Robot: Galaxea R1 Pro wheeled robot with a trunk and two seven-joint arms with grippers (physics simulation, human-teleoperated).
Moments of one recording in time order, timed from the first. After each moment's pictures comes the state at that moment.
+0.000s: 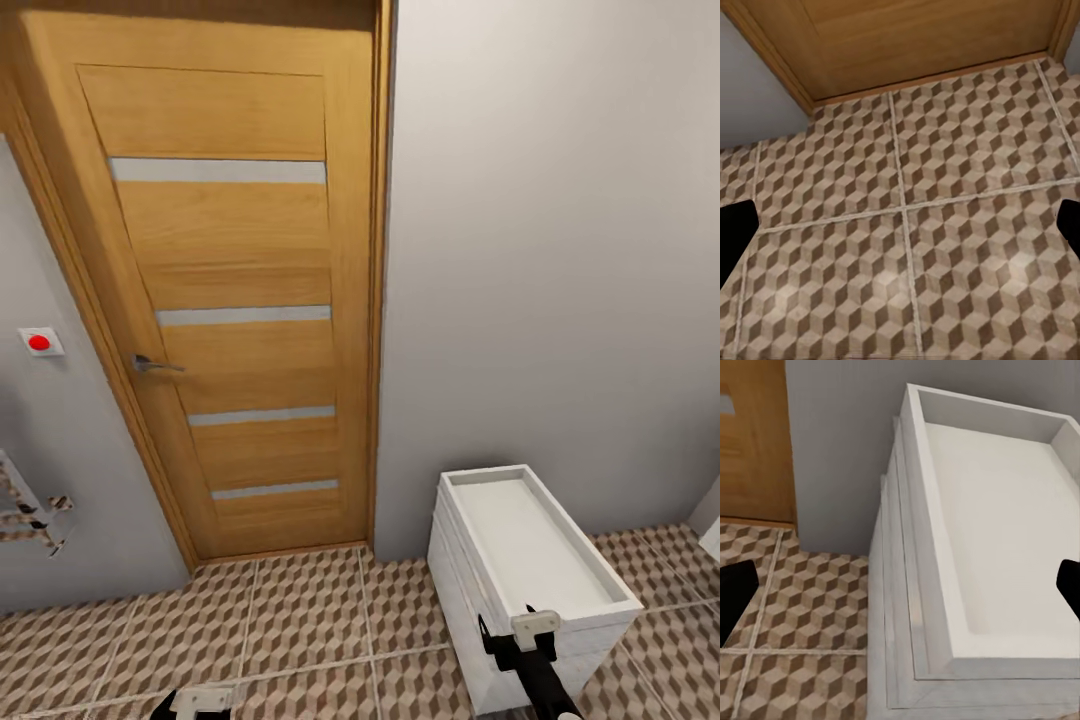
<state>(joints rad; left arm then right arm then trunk) -0.44 0.03 -0.20 0.08 0.07 -0.59 0.18 -0.52 -0.09 0.14 -0.02 0.07 -0.71 -0.10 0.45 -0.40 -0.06</state>
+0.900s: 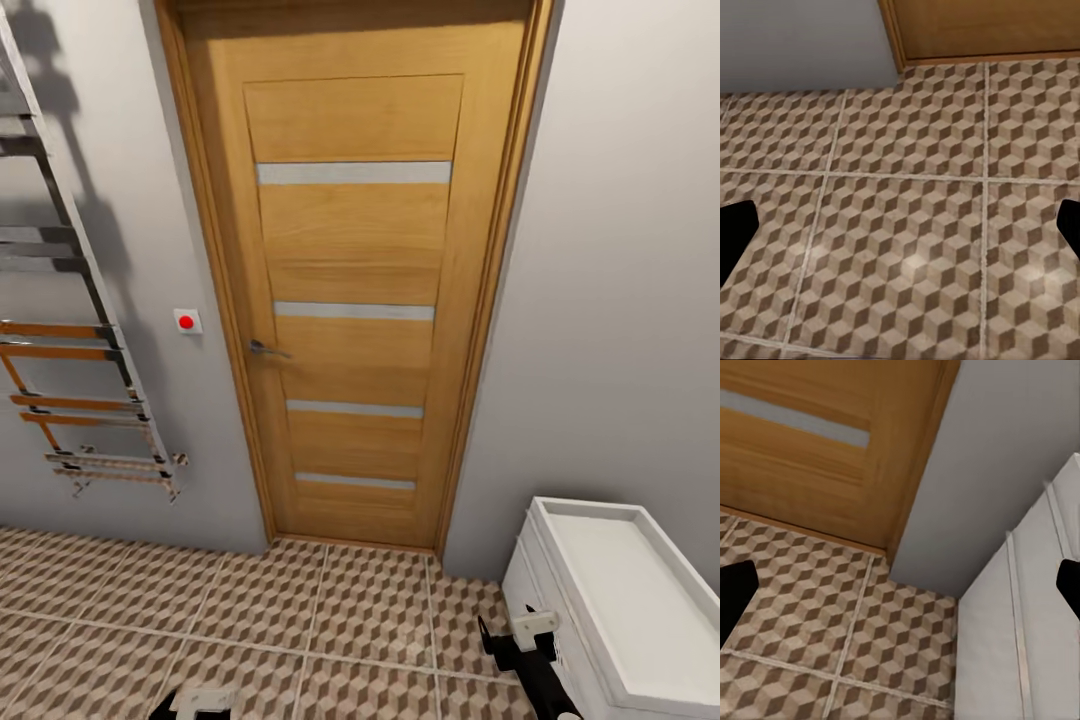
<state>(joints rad) -0.44 0.03 -0.20 0.08 0.07 -0.59 0.18 -0.52 -0.09 0.14 -0.02 0.07 -0.71 -0.10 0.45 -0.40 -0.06</state>
